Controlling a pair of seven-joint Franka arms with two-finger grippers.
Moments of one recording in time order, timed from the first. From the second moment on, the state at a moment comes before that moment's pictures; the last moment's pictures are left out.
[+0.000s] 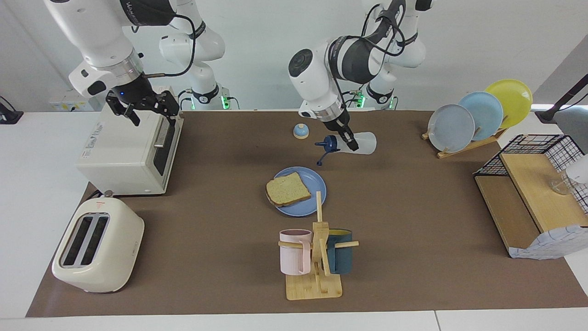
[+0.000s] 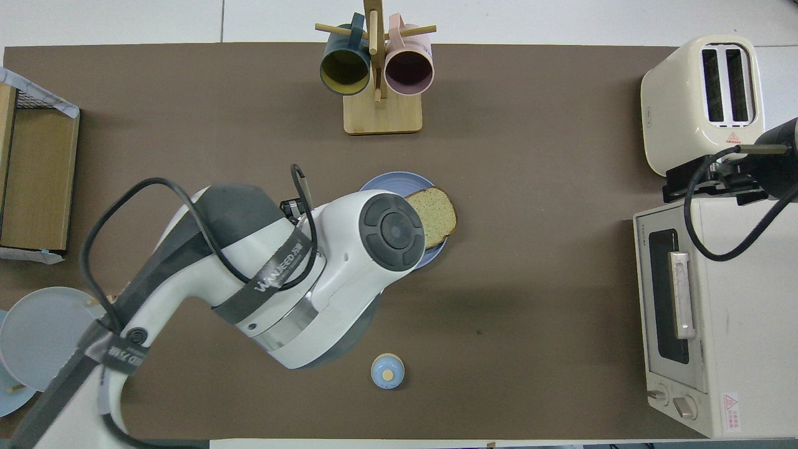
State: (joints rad) left arm -0.63 0.27 -0.18 -1.64 0.48 1.49 0.51; right arm 0.08 0.01 -0.04 -1.55 0.01 1.49 0.10
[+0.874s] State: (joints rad) left arm -0.80 0.53 -0.10 -1.40 0.65 1.25 0.45; right arm 0.06 0.02 -0.05 -1.57 0.00 1.49 -0.02
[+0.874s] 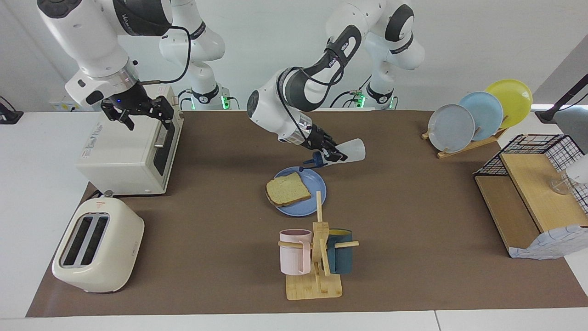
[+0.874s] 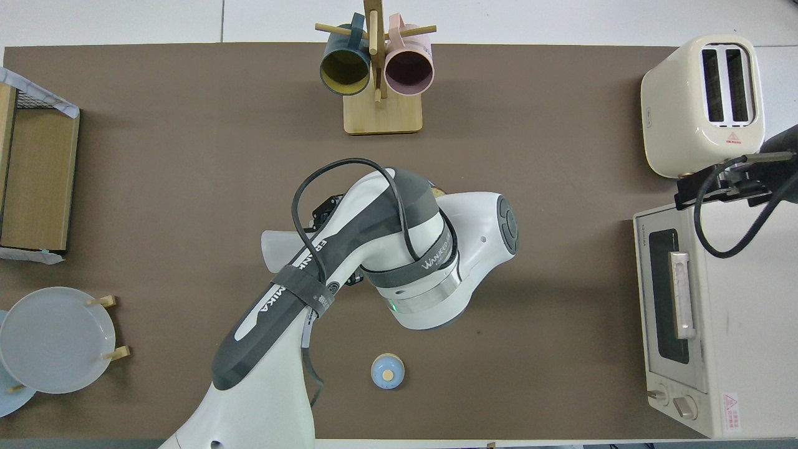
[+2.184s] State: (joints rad) left arm -1.01 0.80 -0.10 -1.30 1.15 1.17 0.48; right arm 0.01 0.02 -0.05 -1.57 0.00 1.50 -0.04
